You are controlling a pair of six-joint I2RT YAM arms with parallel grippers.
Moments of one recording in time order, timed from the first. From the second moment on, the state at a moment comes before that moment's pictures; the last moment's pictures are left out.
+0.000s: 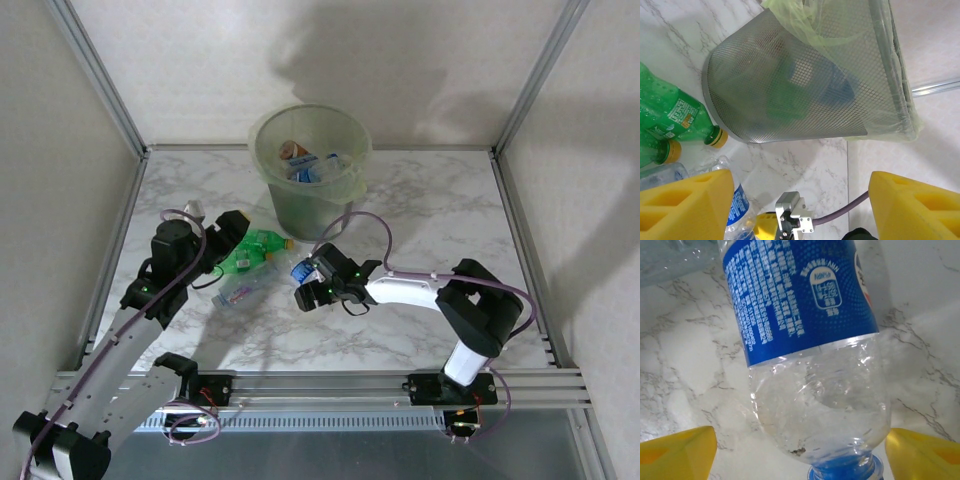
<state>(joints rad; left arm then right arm) -0.28 0.82 0.70 -0.23 0.19 -1.06 0.95 1.68 0.91 -0.23 -0.05 0.43</state>
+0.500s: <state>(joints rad) -0.28 0.83 0.70 -0.22 0.20 -1.07 1.00 1.71 0.94 -0.28 -0.02 0.44</state>
